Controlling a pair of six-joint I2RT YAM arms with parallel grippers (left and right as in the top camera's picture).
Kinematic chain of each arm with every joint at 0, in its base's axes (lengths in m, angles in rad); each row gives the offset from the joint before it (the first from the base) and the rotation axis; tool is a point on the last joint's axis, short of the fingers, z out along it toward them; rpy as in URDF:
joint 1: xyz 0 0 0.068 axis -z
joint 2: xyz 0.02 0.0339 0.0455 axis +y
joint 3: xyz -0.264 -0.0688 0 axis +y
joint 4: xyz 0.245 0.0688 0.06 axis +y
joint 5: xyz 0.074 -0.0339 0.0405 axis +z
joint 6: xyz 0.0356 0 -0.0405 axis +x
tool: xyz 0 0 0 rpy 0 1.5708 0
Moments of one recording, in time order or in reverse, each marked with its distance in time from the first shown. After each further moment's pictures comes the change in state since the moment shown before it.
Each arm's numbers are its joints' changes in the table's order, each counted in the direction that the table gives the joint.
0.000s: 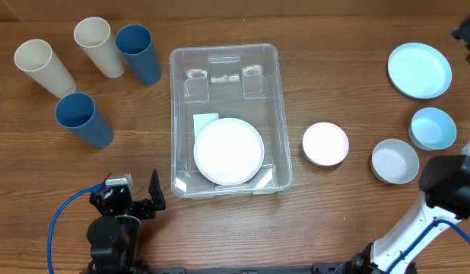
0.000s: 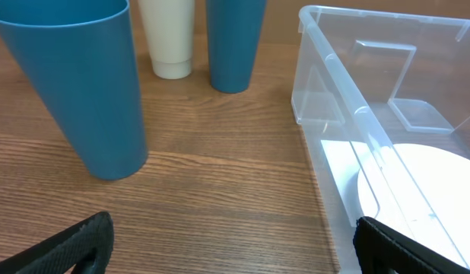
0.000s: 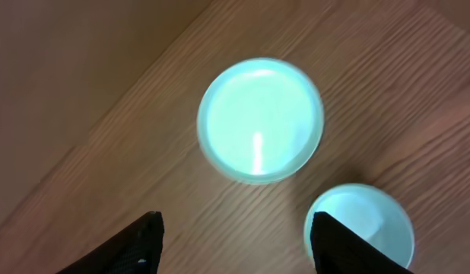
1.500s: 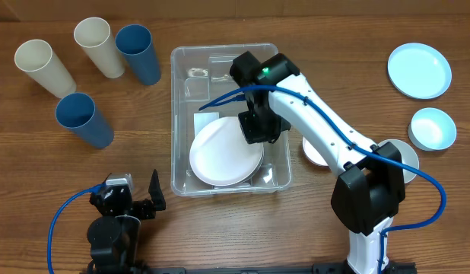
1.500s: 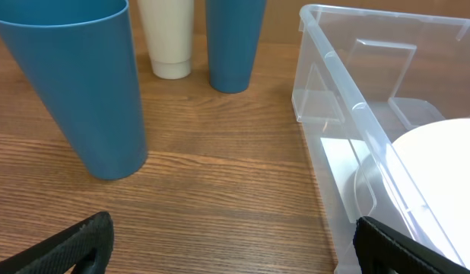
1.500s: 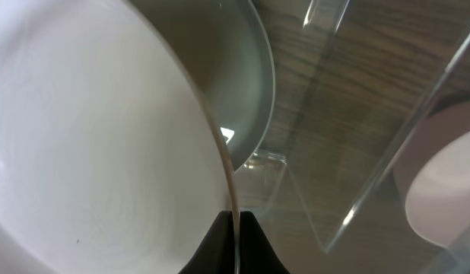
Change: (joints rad) left arm 0.000 0.000 0.000 0.000 0.000 0.000; right arm -1.051 -0.087 0.630 0.125 0.043 -0.082
